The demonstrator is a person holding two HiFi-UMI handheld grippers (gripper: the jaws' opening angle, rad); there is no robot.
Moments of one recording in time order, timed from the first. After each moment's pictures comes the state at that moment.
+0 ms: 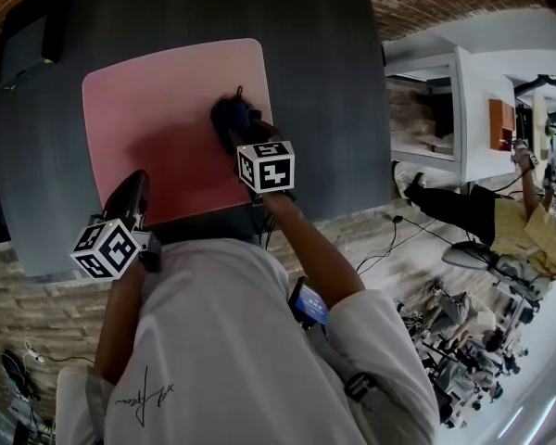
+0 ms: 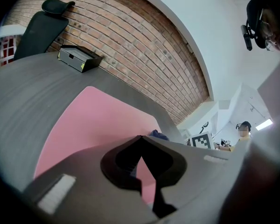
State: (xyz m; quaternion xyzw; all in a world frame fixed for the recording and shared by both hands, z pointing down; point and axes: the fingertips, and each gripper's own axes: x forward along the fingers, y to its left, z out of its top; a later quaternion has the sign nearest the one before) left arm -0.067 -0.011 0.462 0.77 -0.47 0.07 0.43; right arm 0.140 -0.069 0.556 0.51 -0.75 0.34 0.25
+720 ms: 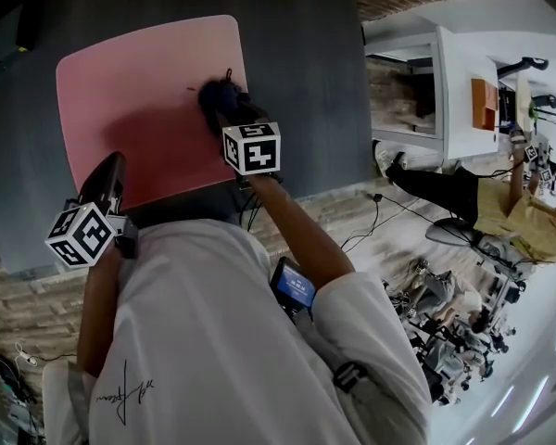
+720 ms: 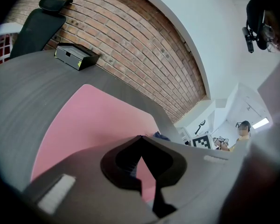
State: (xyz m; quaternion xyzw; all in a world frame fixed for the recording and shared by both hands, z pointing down) left arm -0.061 -0.009 0.463 0.78 -0.45 0.07 0.43; right arm 0.167 -0.053 0.558 0.54 -0.73 0.33 0.27
